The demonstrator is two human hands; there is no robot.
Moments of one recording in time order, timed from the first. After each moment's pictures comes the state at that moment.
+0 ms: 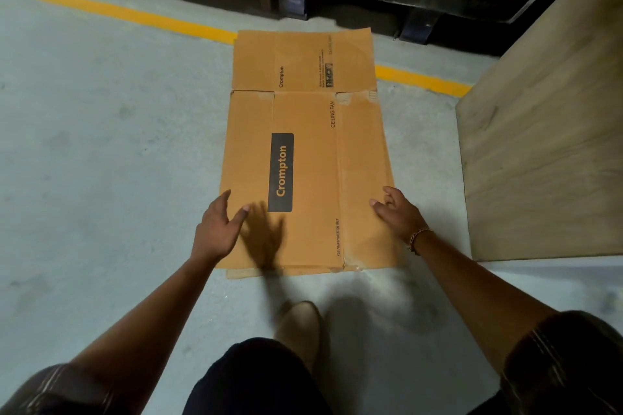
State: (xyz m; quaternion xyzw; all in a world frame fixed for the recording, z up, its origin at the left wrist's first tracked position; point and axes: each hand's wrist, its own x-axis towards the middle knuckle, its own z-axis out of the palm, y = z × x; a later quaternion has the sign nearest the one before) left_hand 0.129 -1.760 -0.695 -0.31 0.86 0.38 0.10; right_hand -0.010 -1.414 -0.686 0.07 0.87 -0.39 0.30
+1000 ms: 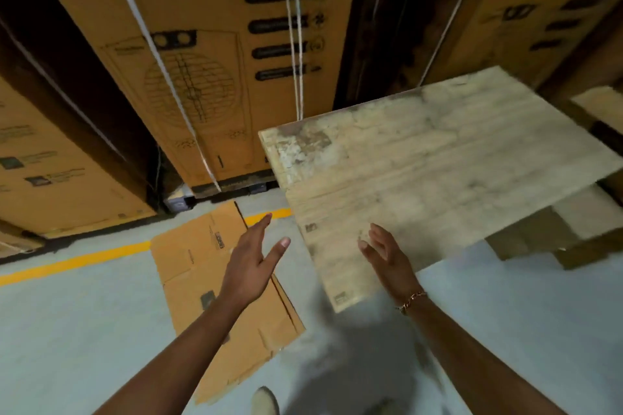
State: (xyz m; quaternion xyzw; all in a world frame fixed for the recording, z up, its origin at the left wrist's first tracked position) left_hand -0.010 -1.480 -0.003 0.09 0.89 0.45 0.09; right_hand 0.046 -1.199 -0.014 0.20 0.78 -0.60 0.02
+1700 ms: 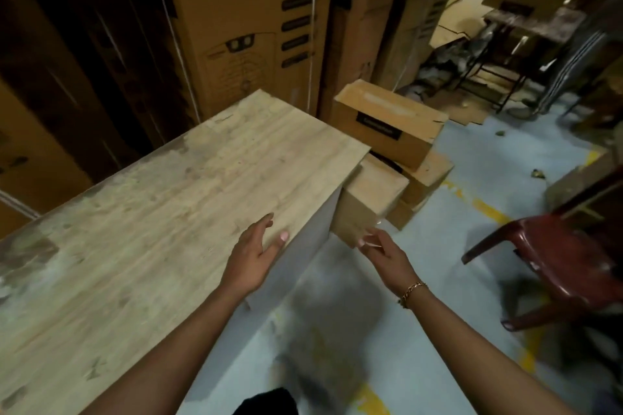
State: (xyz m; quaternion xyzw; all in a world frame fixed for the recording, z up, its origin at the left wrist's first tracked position) left_hand 0.001 -0.905 0.040 0.32 0.83 0.42 0.19; right_hand 0.203 -0.694 0.057 0.39 0.74 -0.54 -0.09
